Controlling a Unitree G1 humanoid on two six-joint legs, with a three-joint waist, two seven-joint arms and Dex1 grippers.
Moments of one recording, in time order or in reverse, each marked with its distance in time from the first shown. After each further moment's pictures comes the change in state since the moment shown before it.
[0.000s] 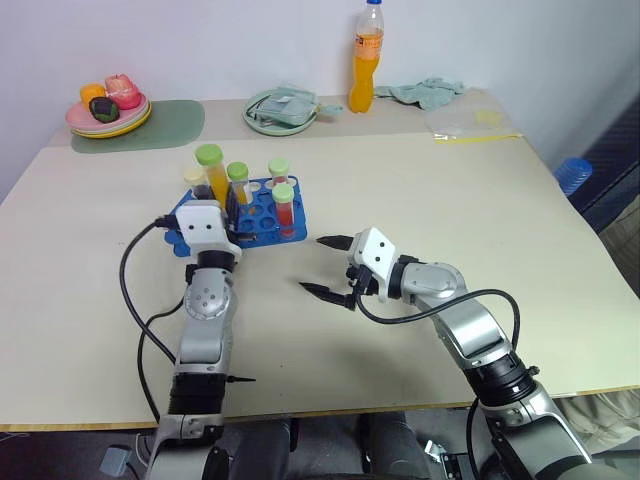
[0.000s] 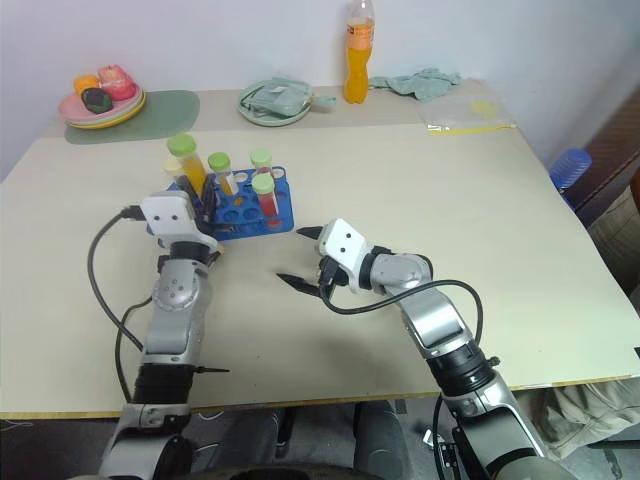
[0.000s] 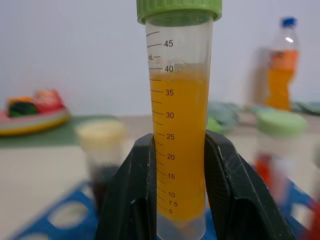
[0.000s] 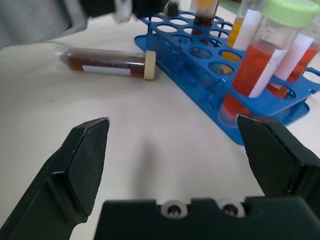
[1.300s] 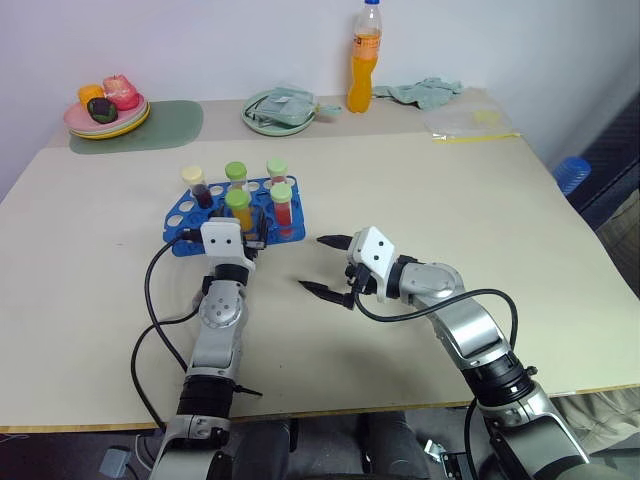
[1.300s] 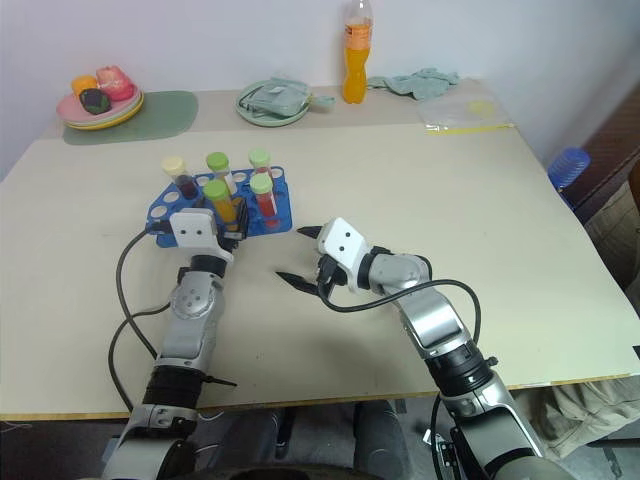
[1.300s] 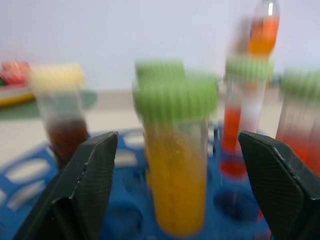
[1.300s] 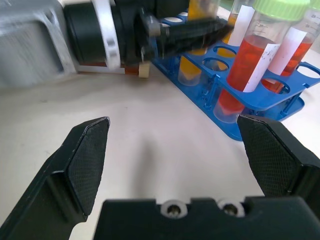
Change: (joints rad) left arm 0.018 0.003 0.003 0.011 -0.021 -0.028 -0.007; right arm 0.001 0.012 0.000 -0.002 0.001 0.019 -0.018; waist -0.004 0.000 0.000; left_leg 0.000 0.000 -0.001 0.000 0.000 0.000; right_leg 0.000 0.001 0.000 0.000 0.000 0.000
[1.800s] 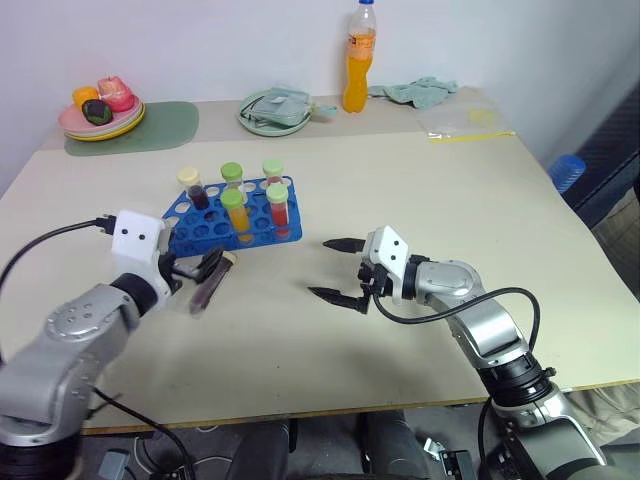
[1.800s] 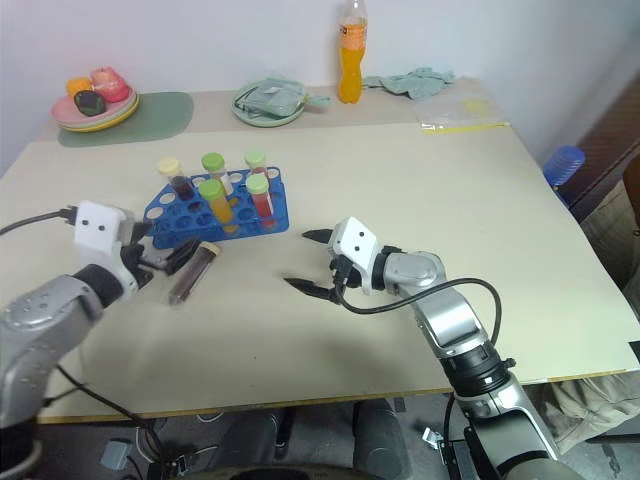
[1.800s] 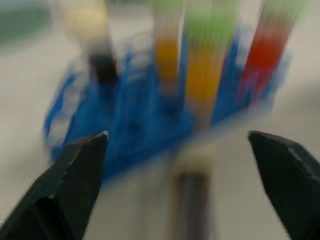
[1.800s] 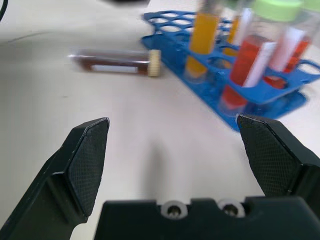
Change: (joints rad) left arm 0.163 0.706 0.243 -0.660 -0.617 1.289 -0.214; right arm 0.011 -0.087 -0.037 -0.032 0.100 0.013 0.152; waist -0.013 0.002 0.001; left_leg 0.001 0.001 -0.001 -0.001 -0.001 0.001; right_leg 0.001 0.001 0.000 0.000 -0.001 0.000
